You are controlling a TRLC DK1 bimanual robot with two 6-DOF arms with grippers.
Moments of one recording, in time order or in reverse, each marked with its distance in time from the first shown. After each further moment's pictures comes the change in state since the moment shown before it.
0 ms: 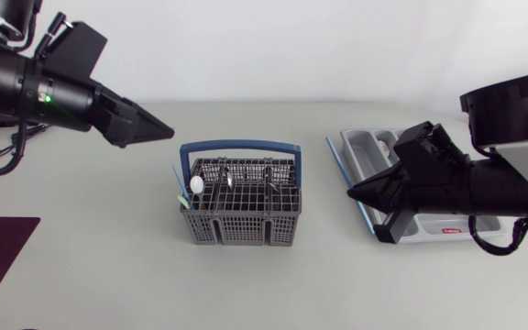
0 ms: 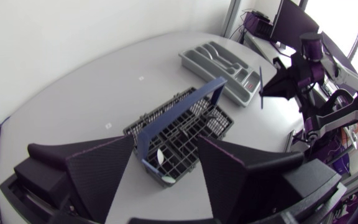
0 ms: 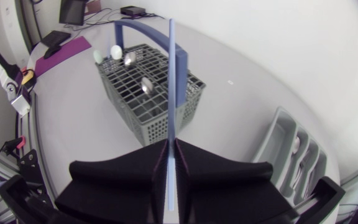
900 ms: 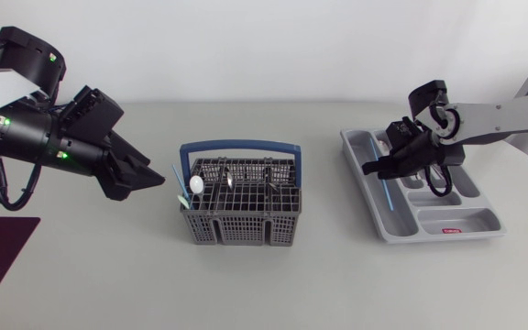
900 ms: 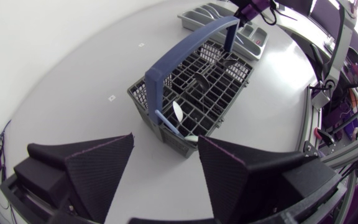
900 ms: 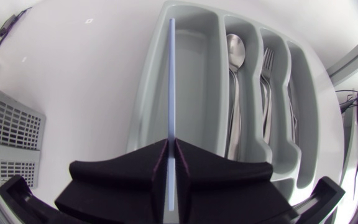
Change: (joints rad) left arm 0.077 0.032 -0.181 0.037 -0.027 0.285; right arm -0.293 0.814 0.430 0.064 0.320 0.243
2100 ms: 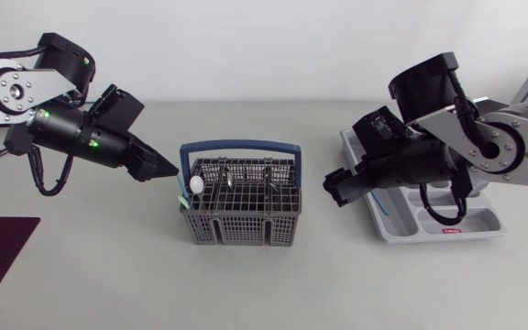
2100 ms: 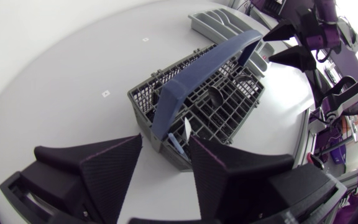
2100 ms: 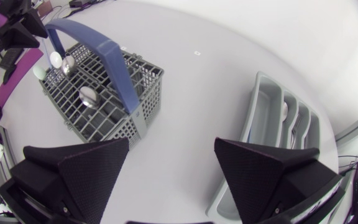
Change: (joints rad) left arm -0.013 0.159 0.070 0.060 0.030 -0.161; right arm 0.405 -0.531 -0.261 -0.058 0.001 0.021
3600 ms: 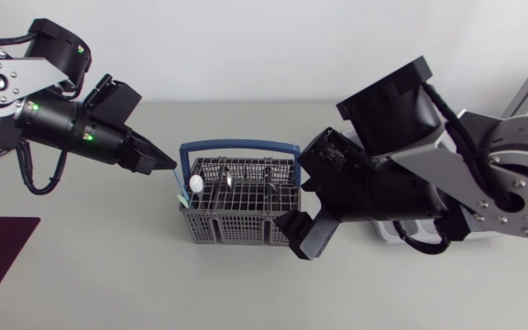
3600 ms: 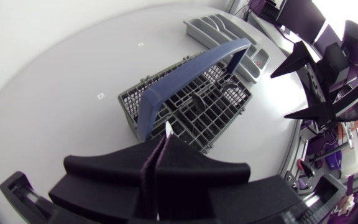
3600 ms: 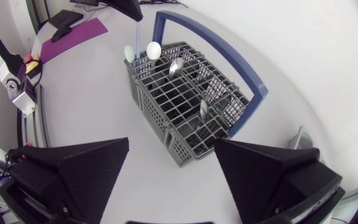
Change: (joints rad) left arm -0.035 -0.061 0.019 -0.050 0.003 -0.067; right arm 0.355 -0.088 -0.011 -0.024 0.006 -0.053
